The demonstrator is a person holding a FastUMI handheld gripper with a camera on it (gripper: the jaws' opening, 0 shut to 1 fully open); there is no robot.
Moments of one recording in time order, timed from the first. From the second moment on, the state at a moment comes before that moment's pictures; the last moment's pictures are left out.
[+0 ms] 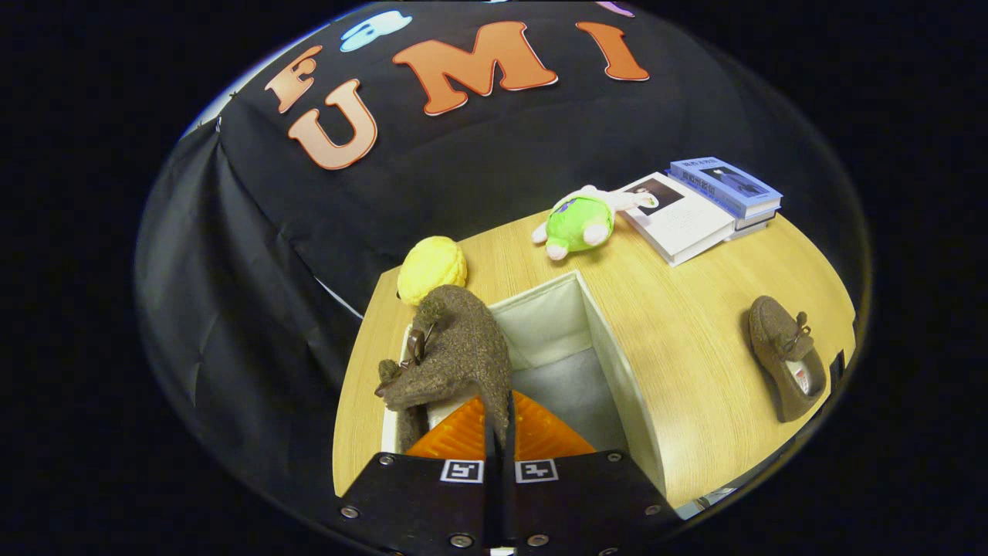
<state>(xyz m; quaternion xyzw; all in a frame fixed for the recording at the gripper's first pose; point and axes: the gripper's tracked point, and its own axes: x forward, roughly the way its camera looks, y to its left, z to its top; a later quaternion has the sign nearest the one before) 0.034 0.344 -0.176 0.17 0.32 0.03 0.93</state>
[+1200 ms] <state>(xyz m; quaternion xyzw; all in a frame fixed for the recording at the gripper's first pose) 0.031 0.329 -0.162 0.14 0.30 0.05 0.94</state>
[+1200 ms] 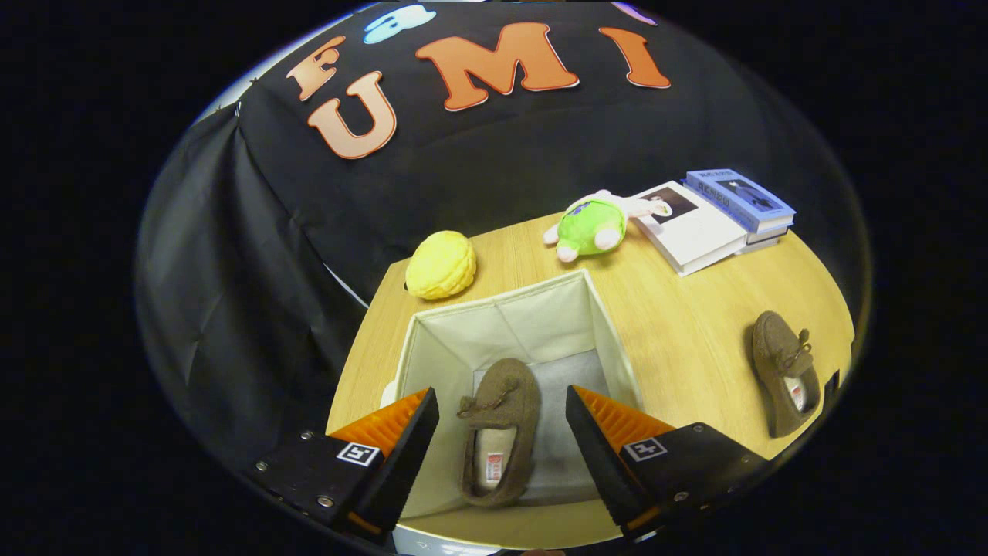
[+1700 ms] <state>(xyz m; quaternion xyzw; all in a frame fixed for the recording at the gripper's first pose) 0.018 0.200 -0.154 0.14 0.28 -0.01 0.95</state>
